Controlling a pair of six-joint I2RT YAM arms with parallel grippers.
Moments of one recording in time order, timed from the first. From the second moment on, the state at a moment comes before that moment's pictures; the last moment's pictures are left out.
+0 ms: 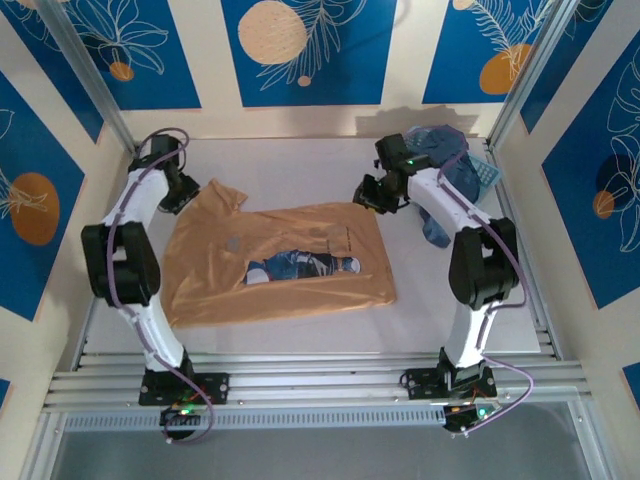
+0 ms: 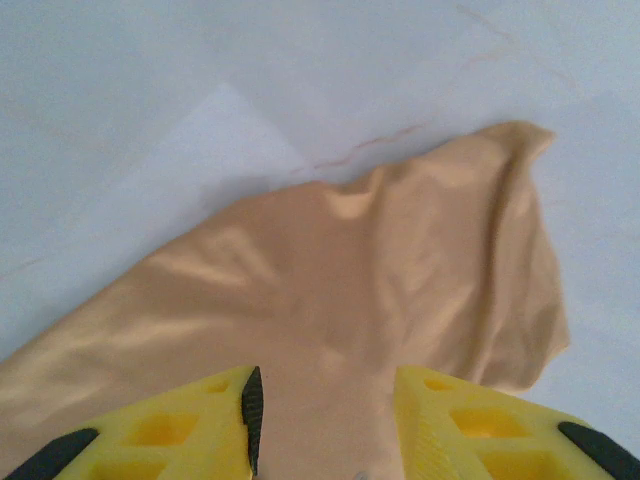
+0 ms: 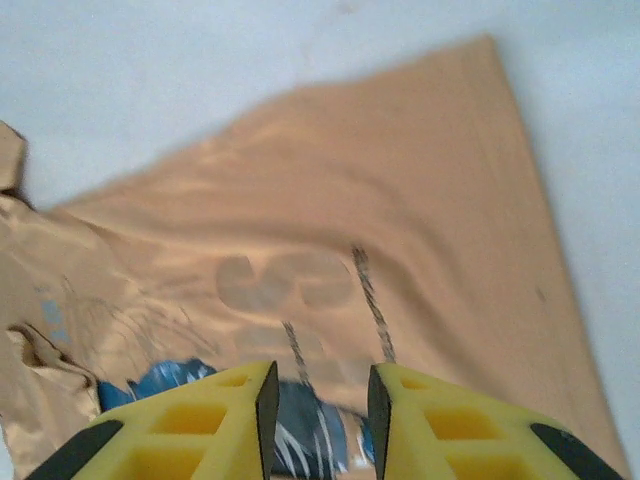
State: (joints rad) left arm 0.05 1.94 1.63 -0.81 -0.06 -0.75; right arm 0.31 1.90 1.61 -0.81 -0.26 0.60
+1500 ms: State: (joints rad) left arm -0.01 2.59 2.37 -0.92 -0.07 -0.55; right arm 0.26 2.30 2.01 -0.94 -0.02 0.60
